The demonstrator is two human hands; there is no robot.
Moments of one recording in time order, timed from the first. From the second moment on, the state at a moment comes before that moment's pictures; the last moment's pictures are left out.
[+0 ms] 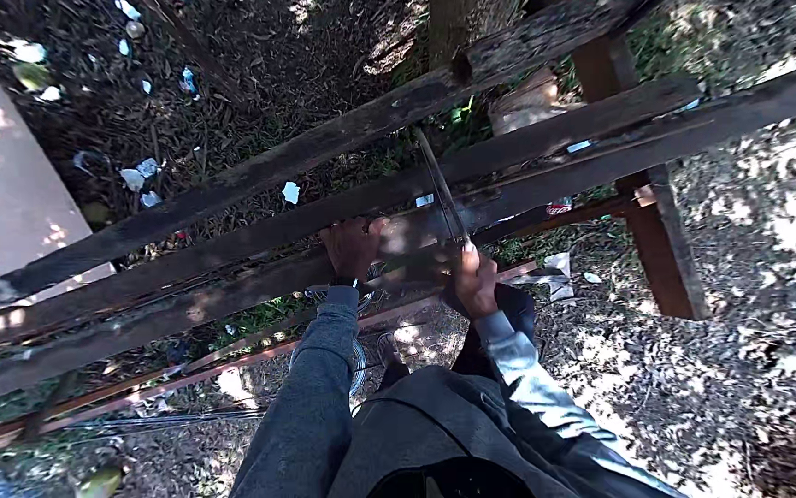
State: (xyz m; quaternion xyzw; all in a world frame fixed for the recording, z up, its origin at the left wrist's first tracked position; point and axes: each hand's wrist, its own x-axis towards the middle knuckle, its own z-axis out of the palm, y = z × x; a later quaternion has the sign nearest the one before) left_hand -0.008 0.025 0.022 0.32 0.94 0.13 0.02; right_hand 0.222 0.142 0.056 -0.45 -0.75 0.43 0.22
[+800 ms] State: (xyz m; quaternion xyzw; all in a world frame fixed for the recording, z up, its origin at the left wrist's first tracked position) left_hand -0.009 0.029 0.023 0.31 0.94 0.15 0.01; right_hand 0.203 0.153 0.044 -0.45 -0.73 0.46 0.22
